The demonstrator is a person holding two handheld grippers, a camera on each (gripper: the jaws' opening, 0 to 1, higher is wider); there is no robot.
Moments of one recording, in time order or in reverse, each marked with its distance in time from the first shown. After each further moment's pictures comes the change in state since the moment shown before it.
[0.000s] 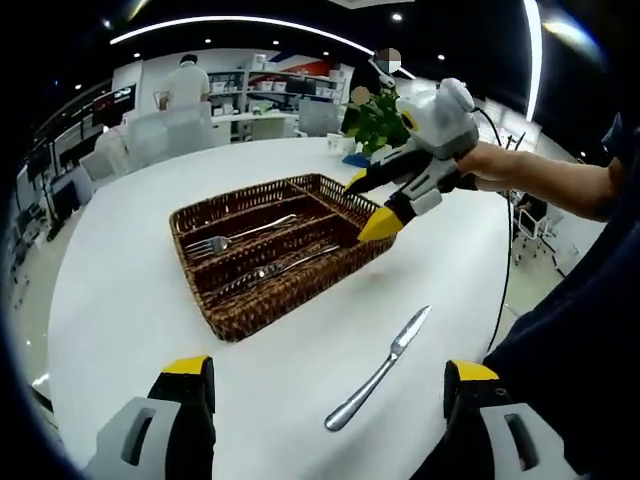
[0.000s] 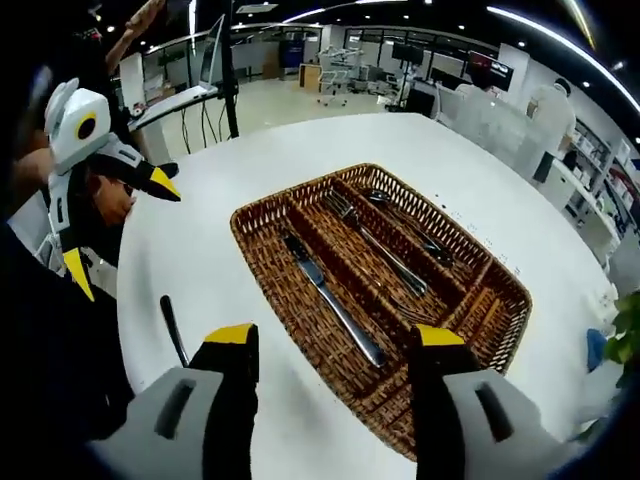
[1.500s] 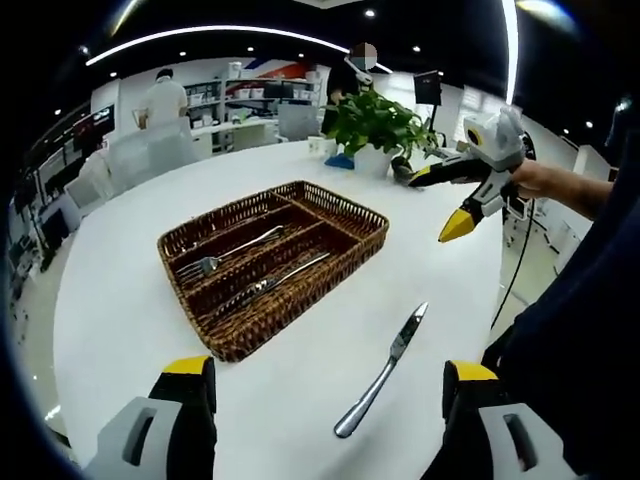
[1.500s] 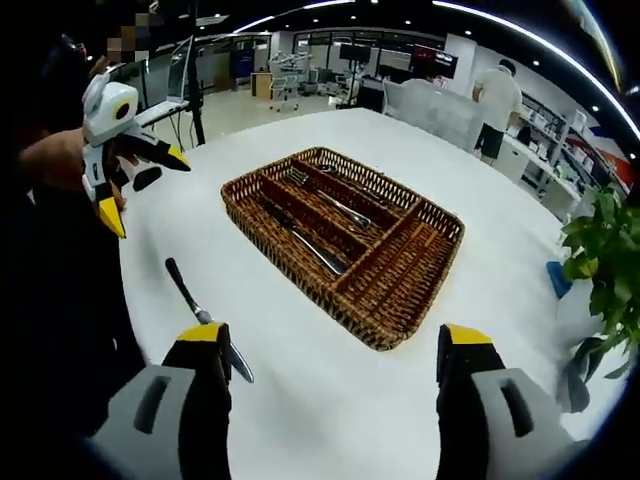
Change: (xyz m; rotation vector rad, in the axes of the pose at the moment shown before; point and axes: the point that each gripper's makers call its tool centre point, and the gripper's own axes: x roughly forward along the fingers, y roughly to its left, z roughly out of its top) left arm 0.000 -0.005 0.007 0.141 0.019 -0.033; right arm -0.080 0.000 -0.068 0.044 0.021 -0.111
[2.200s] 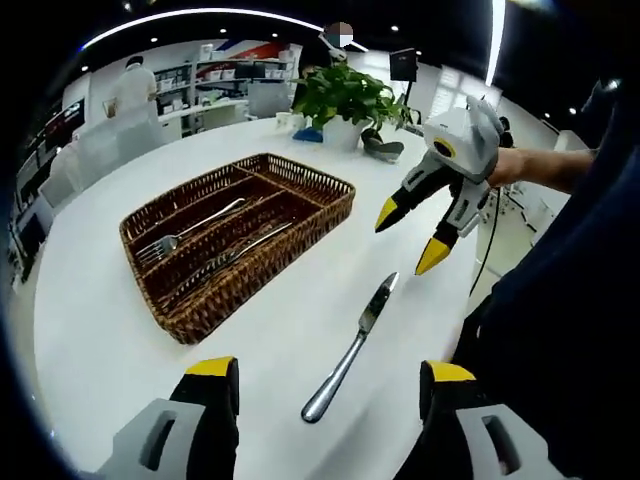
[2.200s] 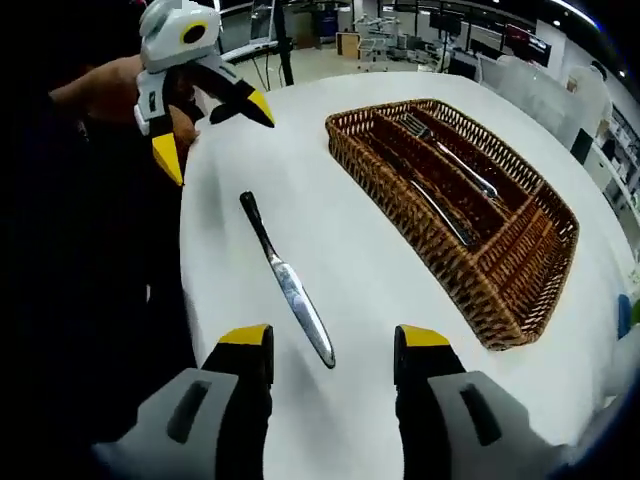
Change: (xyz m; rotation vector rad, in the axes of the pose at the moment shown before) left arm 0.013 -0.030 -0.022 0.016 0.074 -0.115; right arm 0.043 0.090 -0.044 -0.164 0.161 0.318
